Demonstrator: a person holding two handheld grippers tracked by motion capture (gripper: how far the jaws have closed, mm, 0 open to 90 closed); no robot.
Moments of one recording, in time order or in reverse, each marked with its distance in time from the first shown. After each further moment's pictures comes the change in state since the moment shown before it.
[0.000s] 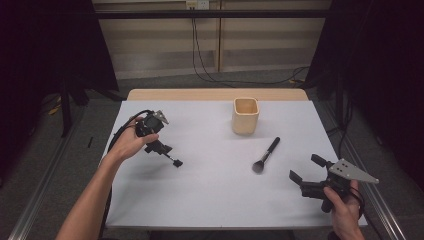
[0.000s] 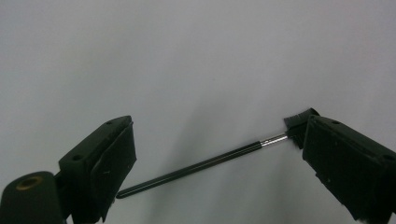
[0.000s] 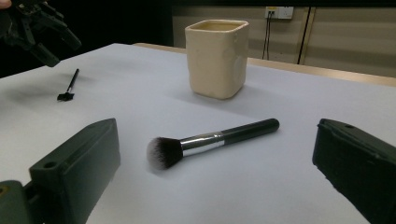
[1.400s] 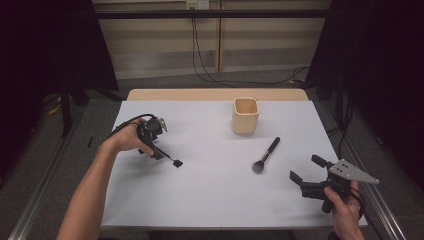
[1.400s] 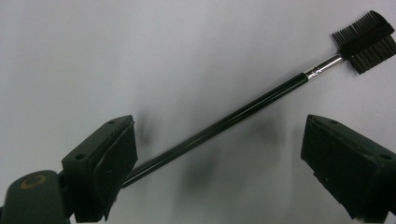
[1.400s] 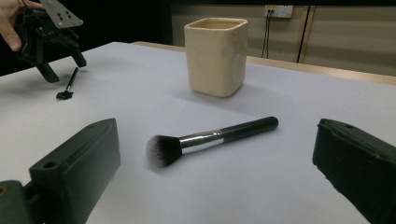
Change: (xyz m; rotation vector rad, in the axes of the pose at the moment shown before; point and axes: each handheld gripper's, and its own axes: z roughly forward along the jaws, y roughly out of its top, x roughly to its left) left arm 0.028 -0.011 0.040 0.244 -0.148 0.144; right arm -0.001 -0.001 -0.001 0.006 -0.002 -0.005
